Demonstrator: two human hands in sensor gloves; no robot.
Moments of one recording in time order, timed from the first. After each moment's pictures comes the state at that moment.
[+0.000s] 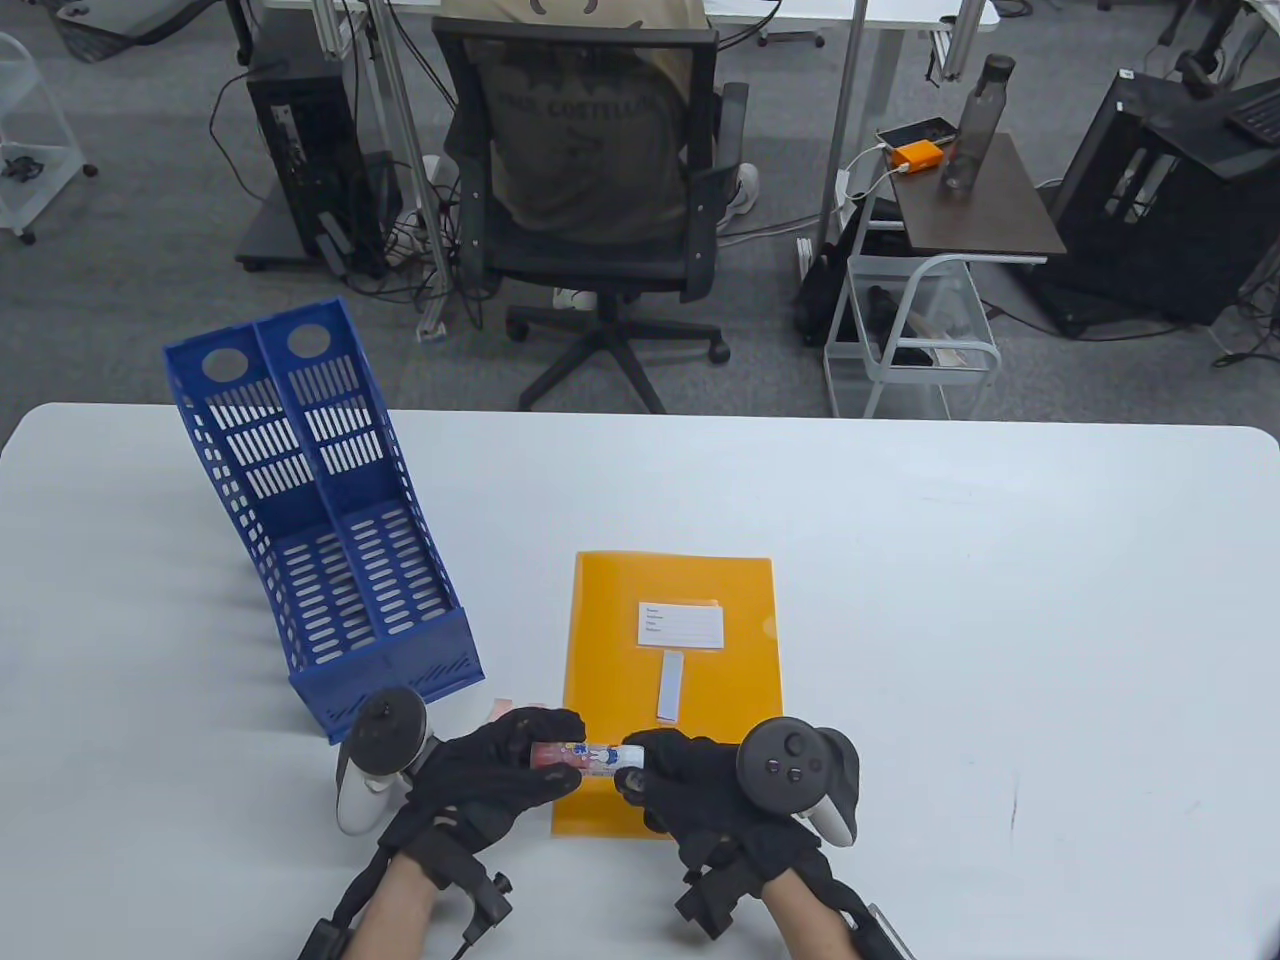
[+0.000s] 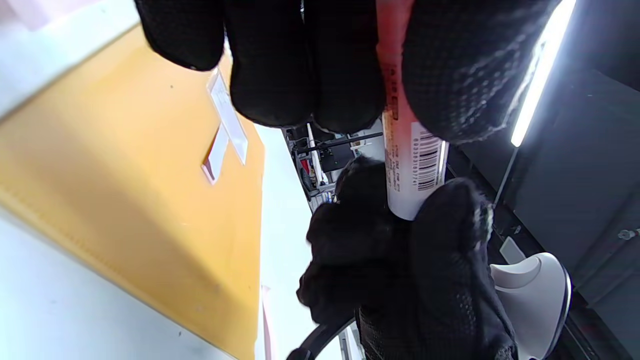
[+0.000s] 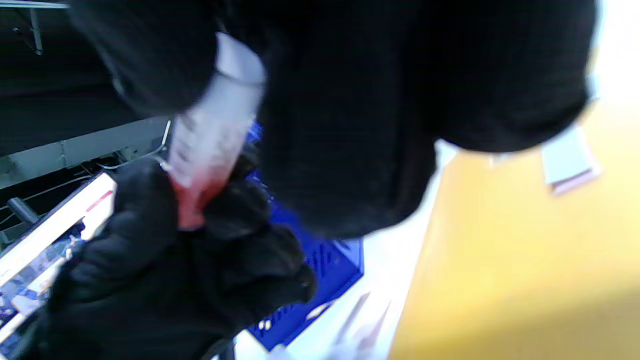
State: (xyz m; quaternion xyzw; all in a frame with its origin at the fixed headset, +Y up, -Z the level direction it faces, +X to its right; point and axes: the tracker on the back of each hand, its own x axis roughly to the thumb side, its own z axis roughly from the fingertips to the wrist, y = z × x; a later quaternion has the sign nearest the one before) left_hand -0.187 -0.758 -0.312 -0.13 -0.21 0.61 0.75; right_hand 0.085 -0.714 -0.299 0.23 -0.03 0.86 0.45
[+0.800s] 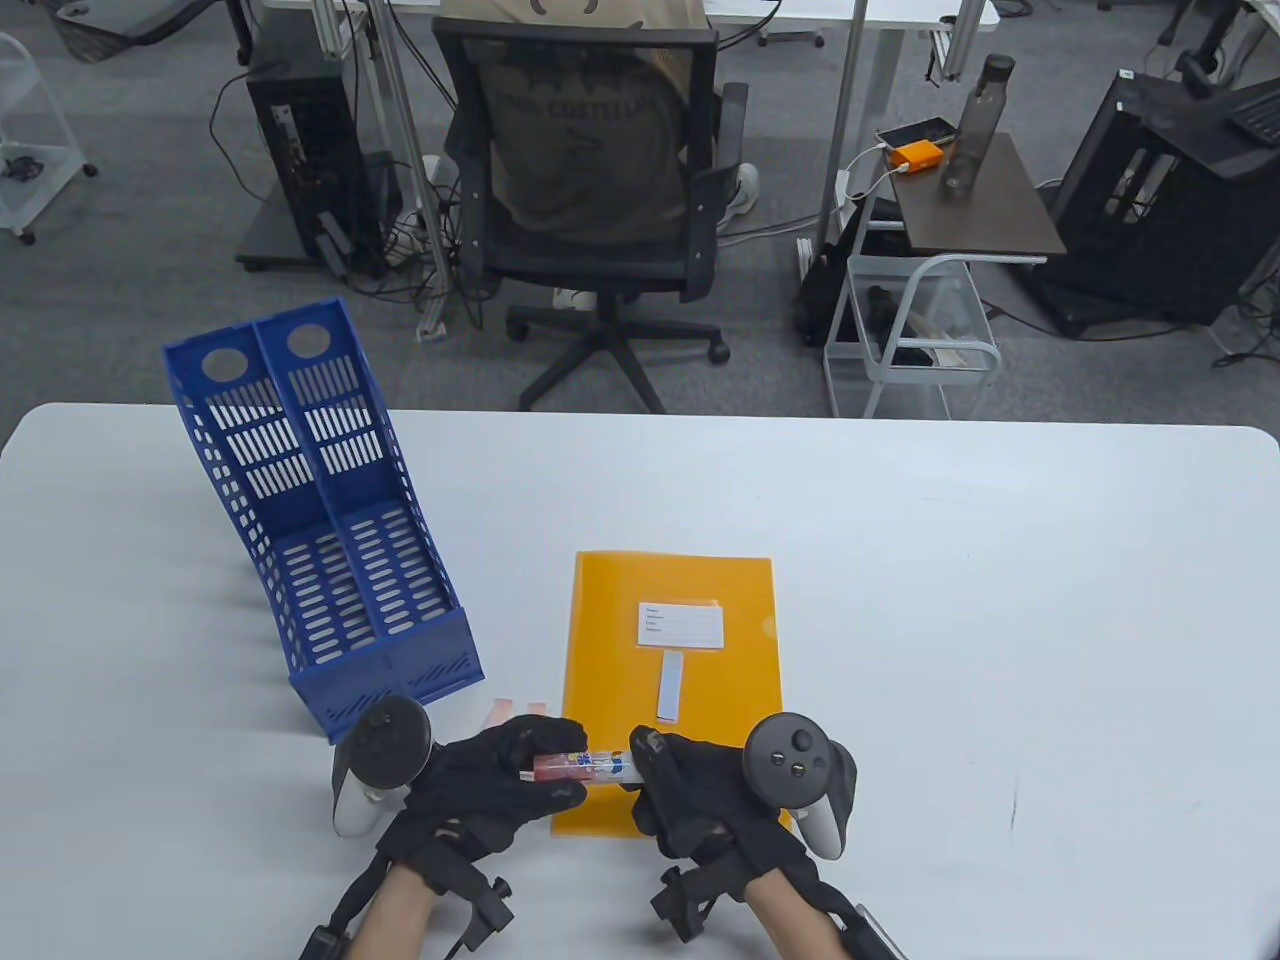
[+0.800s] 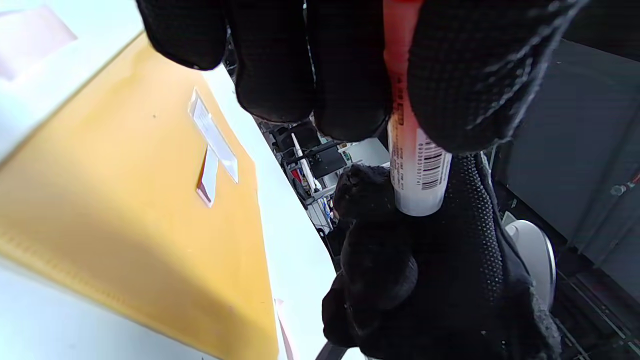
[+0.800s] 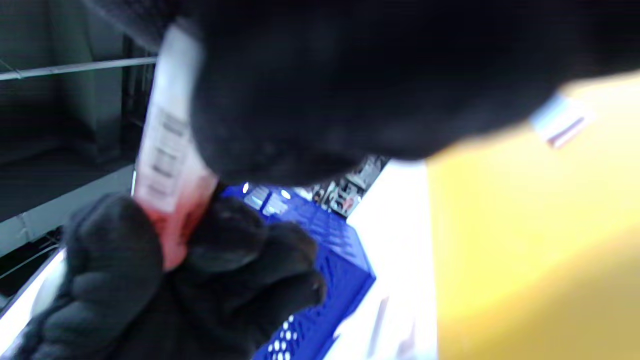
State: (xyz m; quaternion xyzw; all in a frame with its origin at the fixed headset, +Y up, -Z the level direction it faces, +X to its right) left_hand -0.185 -0.744 -0.305 -0.09 -0.24 0.55 0.80; right_hand 0.084 -0.728 -0.301 0.16 -0.01 0.84 0.52
